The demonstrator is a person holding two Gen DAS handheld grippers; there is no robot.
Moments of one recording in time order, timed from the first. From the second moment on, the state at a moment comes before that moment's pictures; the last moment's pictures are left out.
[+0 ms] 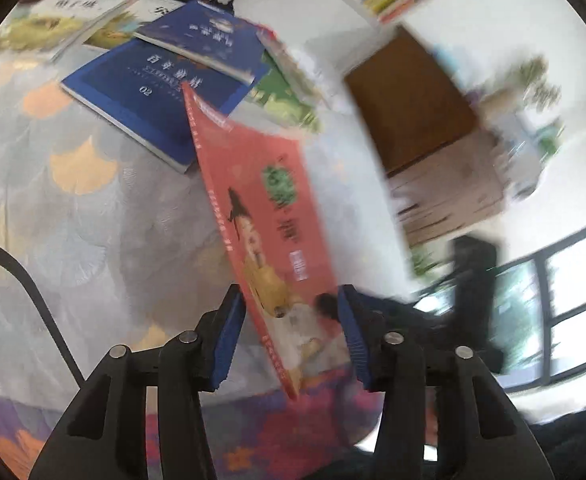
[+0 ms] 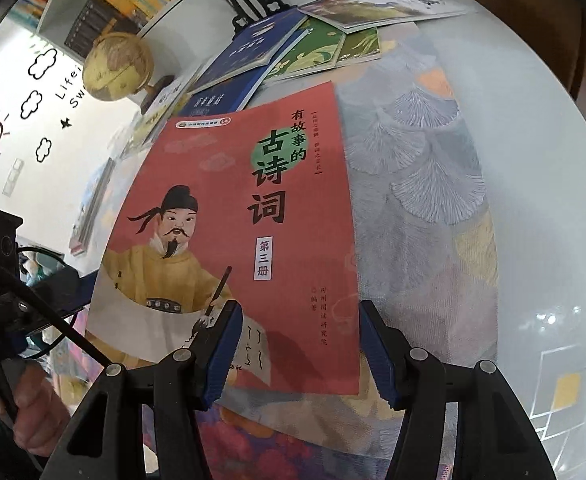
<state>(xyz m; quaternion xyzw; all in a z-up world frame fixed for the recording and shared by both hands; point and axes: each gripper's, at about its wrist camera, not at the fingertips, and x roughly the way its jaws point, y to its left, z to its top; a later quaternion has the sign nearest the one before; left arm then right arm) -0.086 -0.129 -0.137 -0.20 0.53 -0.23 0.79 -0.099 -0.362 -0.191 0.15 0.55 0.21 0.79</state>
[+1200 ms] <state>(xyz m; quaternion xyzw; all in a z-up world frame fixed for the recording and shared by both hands) -0.084 -0.174 -0.146 -0.05 0.59 -0.21 0.78 -0.091 -0.315 -0.174 0.03 0.54 0.26 0.80</state>
